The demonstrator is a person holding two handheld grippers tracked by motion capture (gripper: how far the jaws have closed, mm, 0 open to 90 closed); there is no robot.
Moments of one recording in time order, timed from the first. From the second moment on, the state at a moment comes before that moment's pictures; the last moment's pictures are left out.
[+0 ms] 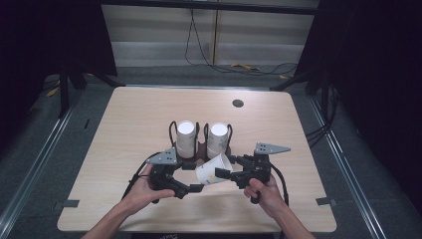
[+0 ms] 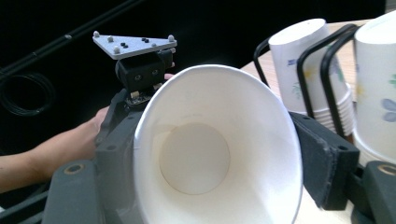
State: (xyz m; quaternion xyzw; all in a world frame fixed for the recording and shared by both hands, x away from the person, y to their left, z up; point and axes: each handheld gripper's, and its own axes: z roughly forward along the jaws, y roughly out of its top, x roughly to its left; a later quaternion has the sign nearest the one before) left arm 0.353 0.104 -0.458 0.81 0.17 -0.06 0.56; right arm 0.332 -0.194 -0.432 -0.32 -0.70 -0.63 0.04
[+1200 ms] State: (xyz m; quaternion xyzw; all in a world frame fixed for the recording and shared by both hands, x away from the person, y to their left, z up) left arm 0.359 0.137 -0.468 0.82 0.25 0.00 0.51; right arm 0.341 -0.239 -0.426 -0.42 -0.74 -0.51 -0.11
